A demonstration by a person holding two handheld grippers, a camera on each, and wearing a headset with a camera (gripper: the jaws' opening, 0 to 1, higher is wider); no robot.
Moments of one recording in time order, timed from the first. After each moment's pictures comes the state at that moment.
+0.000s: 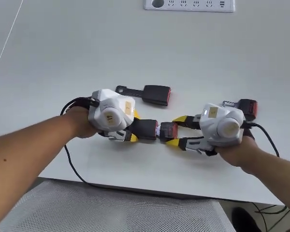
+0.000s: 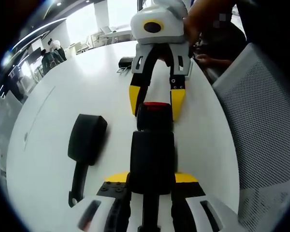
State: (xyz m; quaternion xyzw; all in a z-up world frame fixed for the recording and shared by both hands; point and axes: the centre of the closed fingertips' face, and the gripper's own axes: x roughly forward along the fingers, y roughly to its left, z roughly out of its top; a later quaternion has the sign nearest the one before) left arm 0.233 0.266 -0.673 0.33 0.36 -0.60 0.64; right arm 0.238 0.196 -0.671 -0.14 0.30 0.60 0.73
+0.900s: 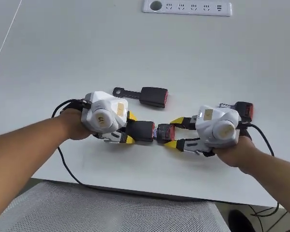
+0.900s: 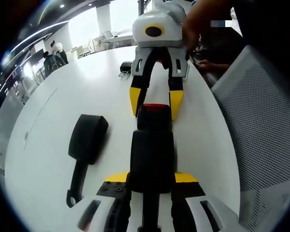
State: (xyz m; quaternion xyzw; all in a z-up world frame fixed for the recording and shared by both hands) left arm 0.235 0.266 -0.674 0.31 0.34 -0.60 0.65; right arm 0.235 0.194 -0.672 -0.17 0.29 0.62 0.71
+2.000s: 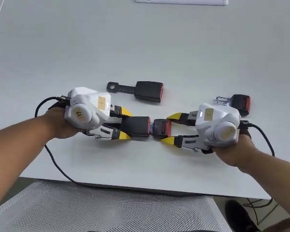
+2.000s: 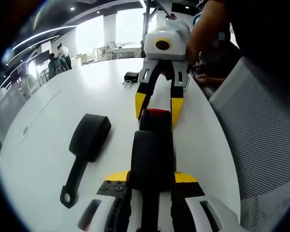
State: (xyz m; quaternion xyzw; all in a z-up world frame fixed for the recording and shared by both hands) left arm 0.232 0.264 -0.665 0.25 0.32 -0.62 0.67; right arm 0.235 0.192 -0.671 -0.17 0.26 0.61 0.72
